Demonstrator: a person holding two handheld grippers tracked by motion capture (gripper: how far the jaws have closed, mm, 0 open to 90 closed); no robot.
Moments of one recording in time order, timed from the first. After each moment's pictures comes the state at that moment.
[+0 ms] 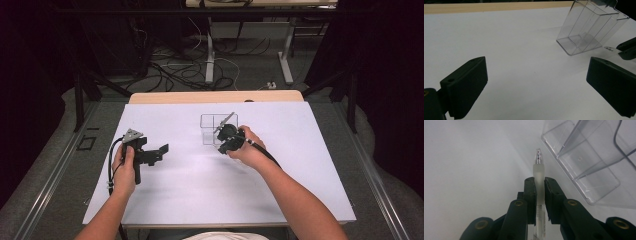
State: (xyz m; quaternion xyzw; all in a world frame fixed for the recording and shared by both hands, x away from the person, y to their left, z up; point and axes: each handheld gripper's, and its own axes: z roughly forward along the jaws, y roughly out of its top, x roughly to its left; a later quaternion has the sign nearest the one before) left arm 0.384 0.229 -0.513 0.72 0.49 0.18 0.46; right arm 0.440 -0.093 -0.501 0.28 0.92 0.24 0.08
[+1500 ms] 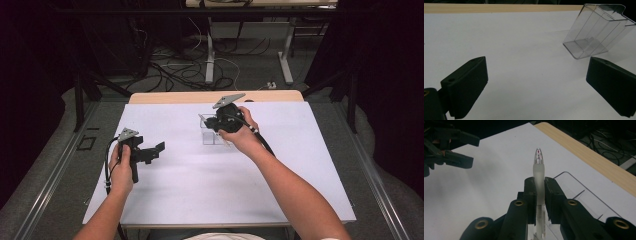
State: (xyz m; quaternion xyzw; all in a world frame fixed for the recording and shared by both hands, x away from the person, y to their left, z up) left arm 0.387 0.240 -0.511 0.71 0.50 0.18 0.46; right arm 0.446 -0.086 -0.433 0.28 0.84 0.44 0.14
